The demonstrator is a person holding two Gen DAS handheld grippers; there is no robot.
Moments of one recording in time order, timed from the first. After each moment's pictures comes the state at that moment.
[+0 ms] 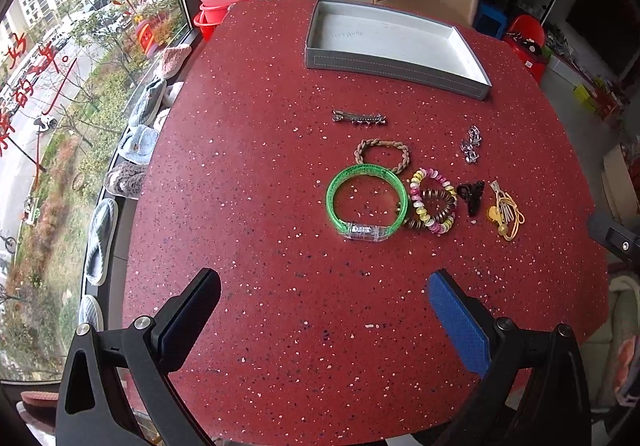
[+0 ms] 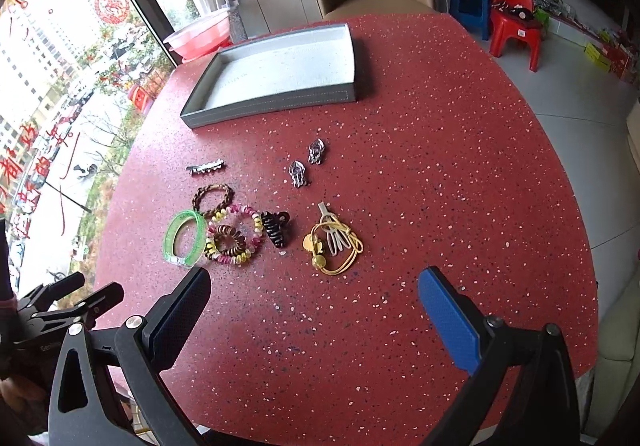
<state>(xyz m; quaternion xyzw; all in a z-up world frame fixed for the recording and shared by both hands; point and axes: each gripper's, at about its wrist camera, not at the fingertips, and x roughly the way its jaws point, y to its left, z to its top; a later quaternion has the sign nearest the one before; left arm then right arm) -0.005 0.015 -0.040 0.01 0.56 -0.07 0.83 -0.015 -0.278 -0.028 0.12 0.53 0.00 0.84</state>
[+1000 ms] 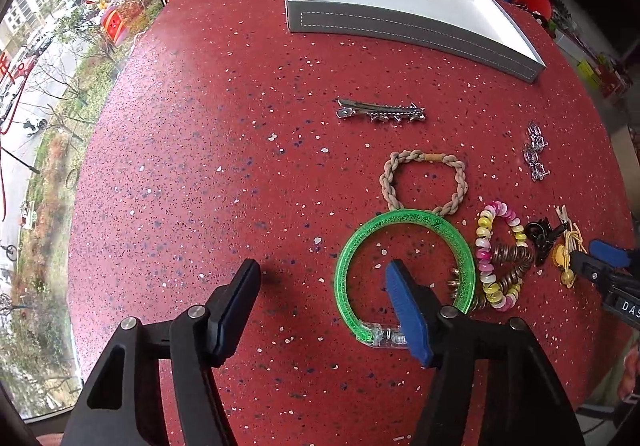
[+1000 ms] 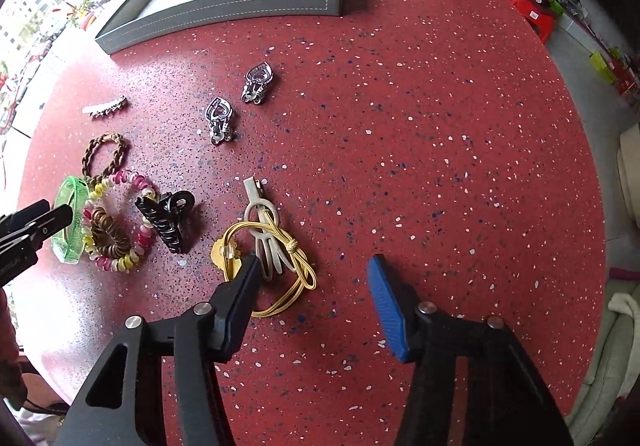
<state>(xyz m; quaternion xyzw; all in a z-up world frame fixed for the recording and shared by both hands) 0.079 -0.009 -0.117 0.04 0.59 -0.09 0.80 0.059 -0.284 -0.130 0.04 0.62 -0.03 0.78</state>
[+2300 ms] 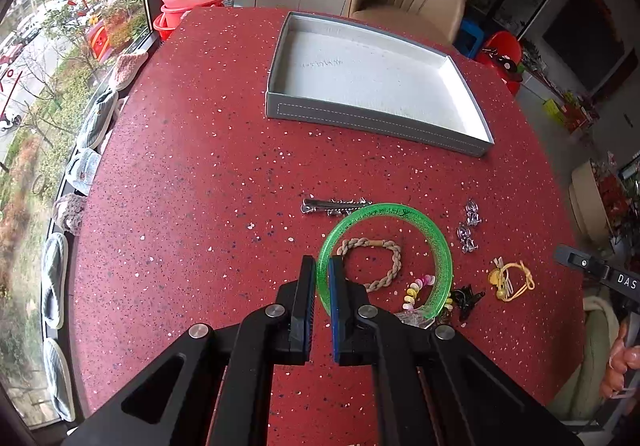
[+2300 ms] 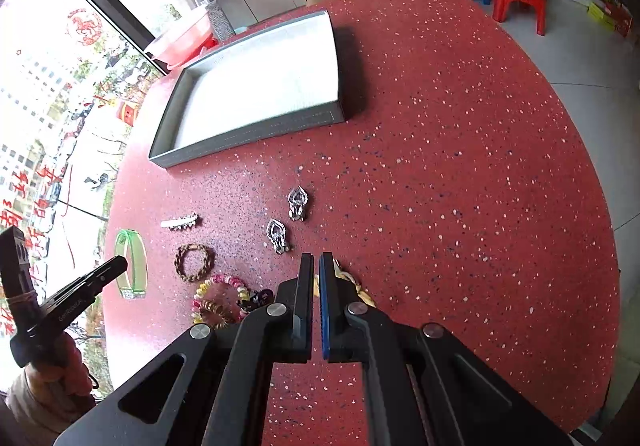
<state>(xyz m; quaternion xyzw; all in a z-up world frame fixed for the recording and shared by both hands) 0.107 0.005 -0.048 -0.04 0.55 -0.14 0.83 0.076 -0.316 -0.045 0.18 0.54 0.01 0.82</state>
